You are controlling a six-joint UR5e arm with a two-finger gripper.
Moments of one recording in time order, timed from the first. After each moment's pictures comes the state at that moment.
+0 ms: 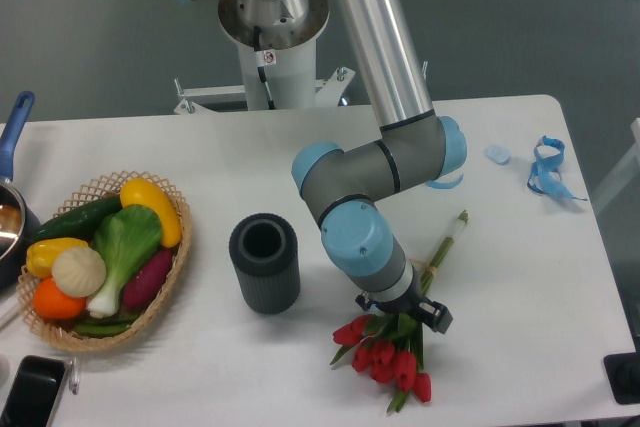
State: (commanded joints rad) arm 2.41 -2.15 -1.49 -0.79 1.89 1.05
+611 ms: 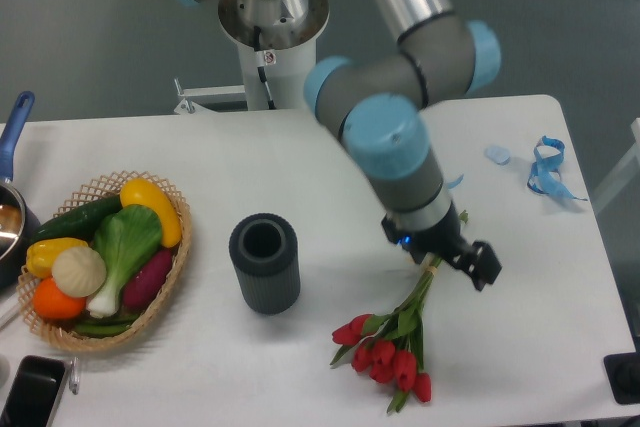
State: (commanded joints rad) arm 2.54 -1.89 -1.48 -1.05 1.75 1.23
